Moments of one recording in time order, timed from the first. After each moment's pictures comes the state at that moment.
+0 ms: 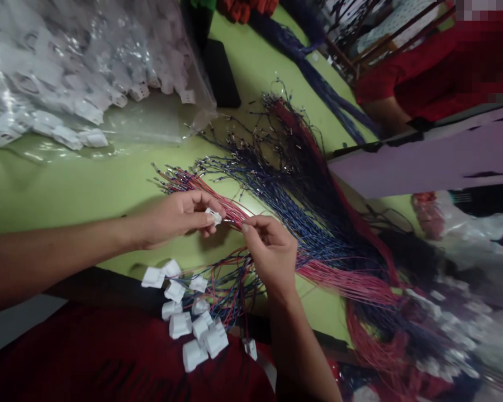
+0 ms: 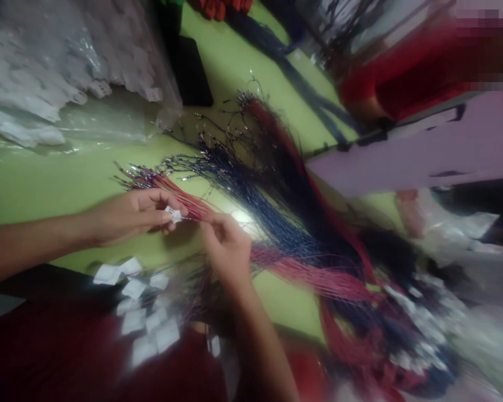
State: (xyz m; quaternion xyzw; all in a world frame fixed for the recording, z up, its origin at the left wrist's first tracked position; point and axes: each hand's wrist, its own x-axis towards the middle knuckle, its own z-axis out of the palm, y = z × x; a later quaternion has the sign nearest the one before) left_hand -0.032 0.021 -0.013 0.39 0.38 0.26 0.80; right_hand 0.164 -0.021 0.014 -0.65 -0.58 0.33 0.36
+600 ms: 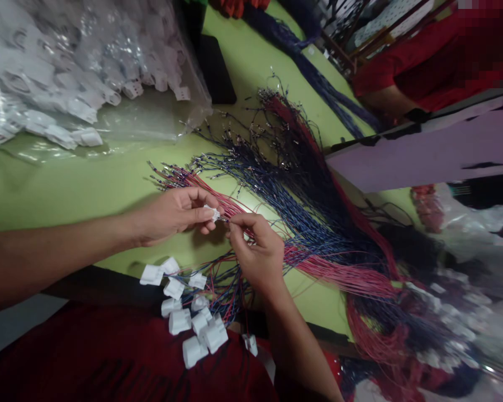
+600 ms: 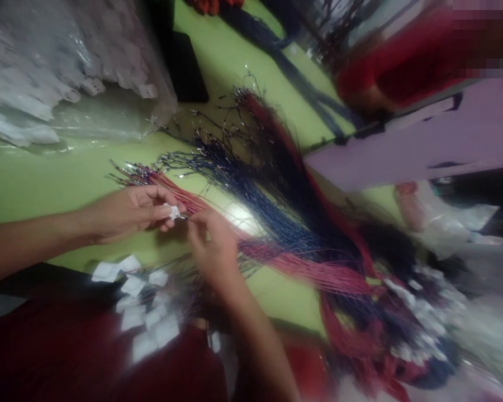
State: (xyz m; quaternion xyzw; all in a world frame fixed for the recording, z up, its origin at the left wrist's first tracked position) left_hand -0.030 0.021 -0.015 0.34 0.37 0.26 0.82; right_hand 0.153 -0.031 0.008 -0.60 -0.70 0.24 0.32
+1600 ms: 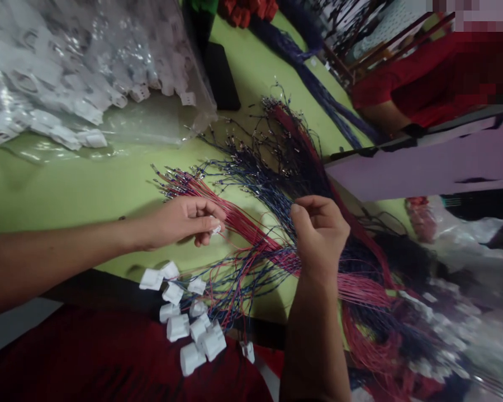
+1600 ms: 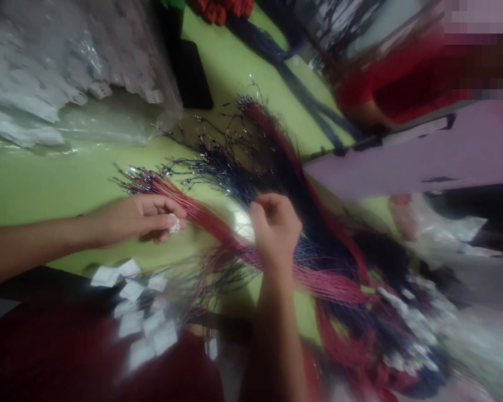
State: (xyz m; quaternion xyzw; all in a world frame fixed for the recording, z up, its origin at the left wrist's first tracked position) left_hand -0.029 0.024 -0.009 0.41 0.38 0.22 0.80; right_hand 0.223 0.017 0.024 -0.68 -0.63 0.12 0.37
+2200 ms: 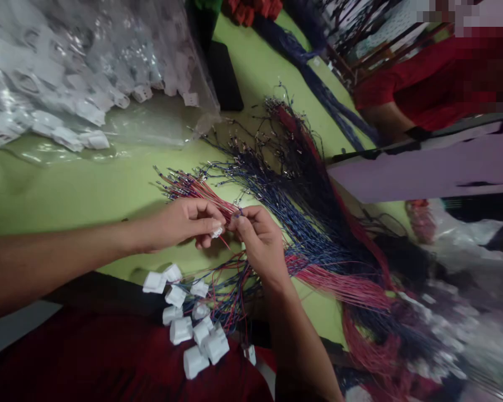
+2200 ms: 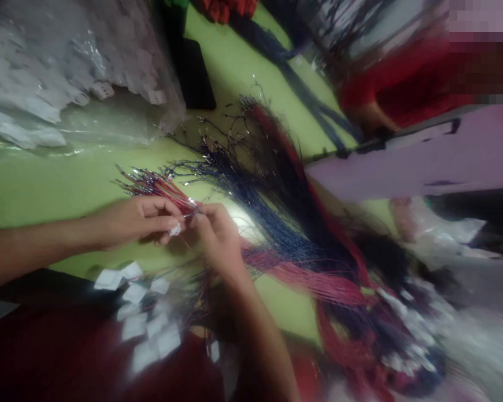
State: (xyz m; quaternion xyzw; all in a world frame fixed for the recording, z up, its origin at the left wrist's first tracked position) left_hand -0.029 0.026 -0.004 0.40 0.38 0.23 0.80; right_hand 0.161 -0.003 0.002 -0.58 -0.57 0.48 0.34
